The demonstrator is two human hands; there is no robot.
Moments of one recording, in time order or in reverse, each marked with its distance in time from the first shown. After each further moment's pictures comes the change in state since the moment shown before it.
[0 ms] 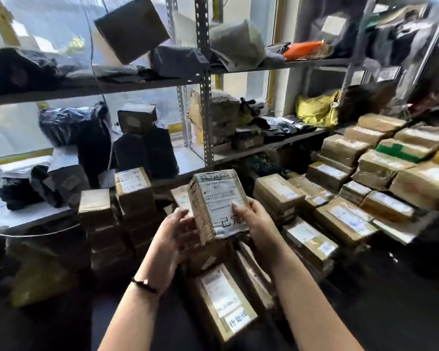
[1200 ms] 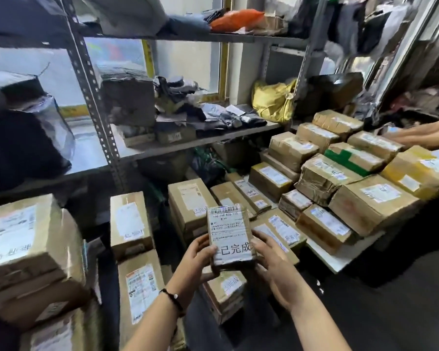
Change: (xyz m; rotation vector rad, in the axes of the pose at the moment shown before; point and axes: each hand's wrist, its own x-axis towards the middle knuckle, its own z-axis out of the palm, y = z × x) left_hand 0.201 -0.231 0.323 0.113 -0.035 -0.247; right_hand 0.088 -0.071 -0.411 -0.174 0.122 0.183
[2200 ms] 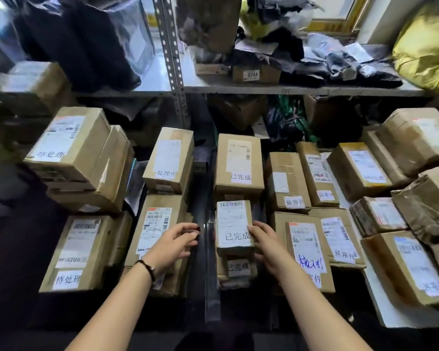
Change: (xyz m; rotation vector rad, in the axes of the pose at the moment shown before) left_hand 0.016 -0.038 -0.028 0.159 0.530 -0.269; right_hand 0.185 0.078 -0.027 -0.318 -0.245 0.495
